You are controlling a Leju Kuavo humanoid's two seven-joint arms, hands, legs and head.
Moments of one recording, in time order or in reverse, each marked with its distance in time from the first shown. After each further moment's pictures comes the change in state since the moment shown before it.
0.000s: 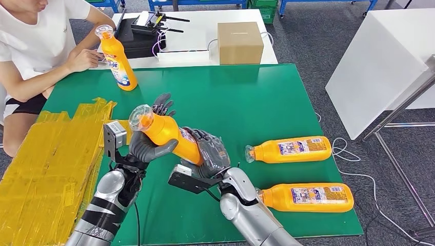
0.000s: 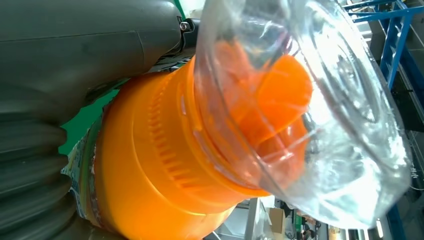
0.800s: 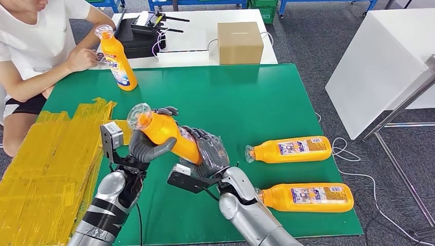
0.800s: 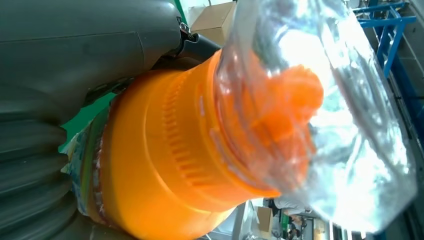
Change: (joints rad) left arm 0.008 -0.008 0.000 0.000 0.047 0.013 -0.016; right arm -0.008 0.004 0.007 0.010 -0.008 0.005 -0.004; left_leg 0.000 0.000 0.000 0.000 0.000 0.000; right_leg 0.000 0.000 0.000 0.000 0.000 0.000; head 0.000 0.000
